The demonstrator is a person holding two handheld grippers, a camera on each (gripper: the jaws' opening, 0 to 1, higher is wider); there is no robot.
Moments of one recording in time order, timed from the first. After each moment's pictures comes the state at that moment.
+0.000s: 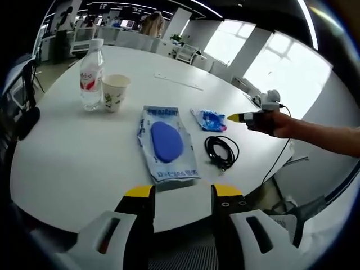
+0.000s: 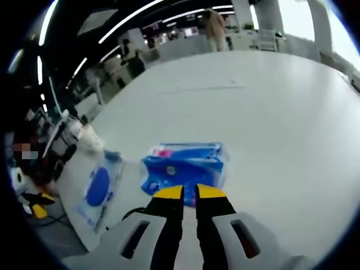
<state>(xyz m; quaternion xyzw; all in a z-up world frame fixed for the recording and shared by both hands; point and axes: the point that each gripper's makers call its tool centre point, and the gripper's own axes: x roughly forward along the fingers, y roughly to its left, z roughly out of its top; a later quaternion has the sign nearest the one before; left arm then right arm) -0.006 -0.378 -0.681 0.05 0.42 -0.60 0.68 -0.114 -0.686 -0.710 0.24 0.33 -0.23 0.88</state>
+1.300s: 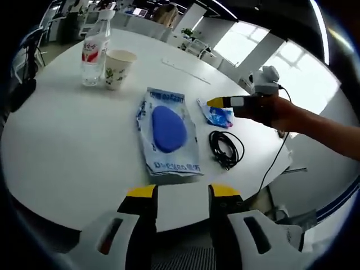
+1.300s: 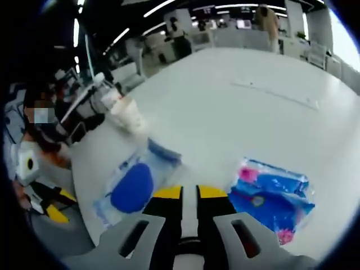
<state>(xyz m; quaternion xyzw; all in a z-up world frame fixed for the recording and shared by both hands) -0.015 -0.388 -0.718 0.02 0.48 -0.57 0.67 -0.002 -0.618 -0.724 0.16 0.38 -0.06 0.91</state>
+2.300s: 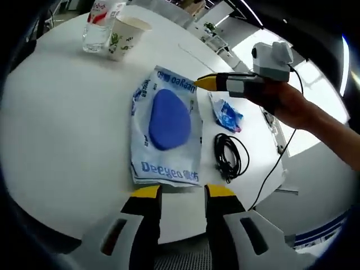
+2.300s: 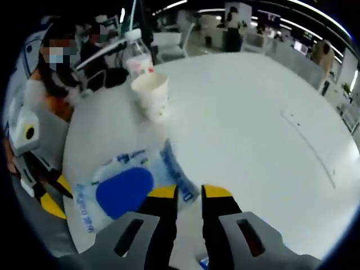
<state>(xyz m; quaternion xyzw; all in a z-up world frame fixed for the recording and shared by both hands) -0.026 -0.428 -0.746 -0.05 0.56 -0.52 0.65 0.069 -0.604 -0.736 -0.02 0.44 0.07 0.90</state>
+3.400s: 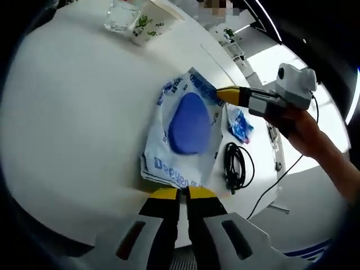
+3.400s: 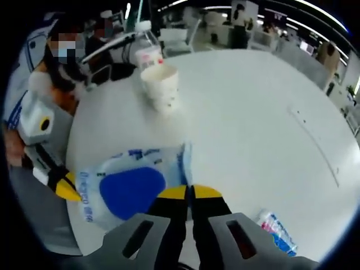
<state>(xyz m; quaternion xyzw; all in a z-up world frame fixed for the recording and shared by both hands) -0.014 -0.424 -0.762 -0.09 0.59 -0.47 0.65 0.041 -0.594 -0.742 -0.01 0.45 0.08 0.89</state>
